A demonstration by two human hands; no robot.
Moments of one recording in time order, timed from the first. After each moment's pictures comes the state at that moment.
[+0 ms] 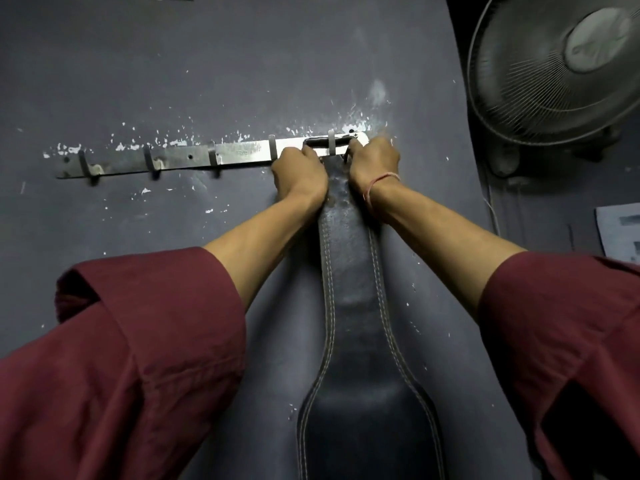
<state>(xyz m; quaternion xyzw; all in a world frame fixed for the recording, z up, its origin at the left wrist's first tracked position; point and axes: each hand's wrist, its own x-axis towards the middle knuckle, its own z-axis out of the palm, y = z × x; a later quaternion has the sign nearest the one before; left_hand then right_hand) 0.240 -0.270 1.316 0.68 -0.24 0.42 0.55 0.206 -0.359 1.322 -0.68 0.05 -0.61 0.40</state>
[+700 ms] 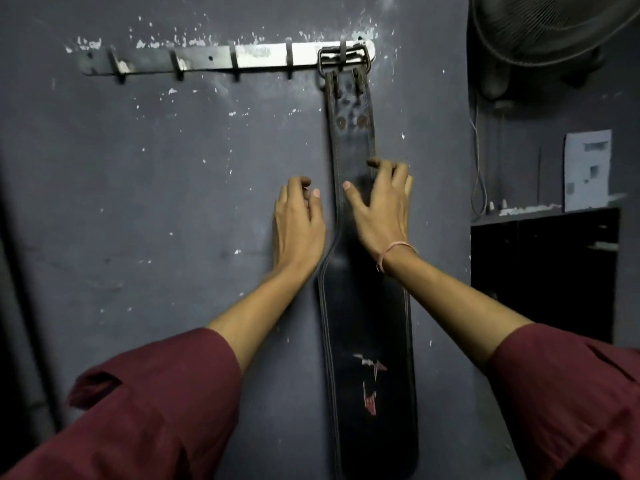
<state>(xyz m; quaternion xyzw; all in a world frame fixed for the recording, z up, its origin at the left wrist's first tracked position) 0.212 -0.189 1.099 0.66 -0.35 0.44 0.50 0.148 -0.299 1.110 -0.74 0.07 -0.62 0.25</state>
